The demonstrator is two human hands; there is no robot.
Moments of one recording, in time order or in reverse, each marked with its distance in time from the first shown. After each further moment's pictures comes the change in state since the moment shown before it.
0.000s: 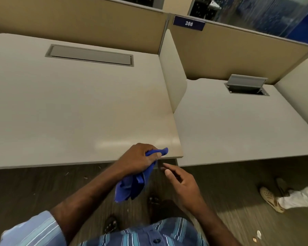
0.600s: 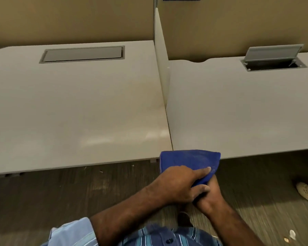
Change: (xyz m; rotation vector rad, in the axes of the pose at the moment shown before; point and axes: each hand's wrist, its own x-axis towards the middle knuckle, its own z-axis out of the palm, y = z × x) left_hand 0.053 0.116 0.158 0.455 -0.182 0.318; right_hand 0.035 0.072 -0.097 1.115 0.222 0.497
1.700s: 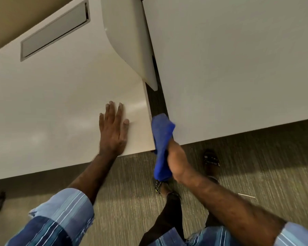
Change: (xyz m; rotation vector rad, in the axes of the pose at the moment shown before) left_hand 0.051 -0.208 -0.006 0.381 0.374 -0.611; right_hand 0.118 -0.013 0.015 -0.347 -0.363 0.210
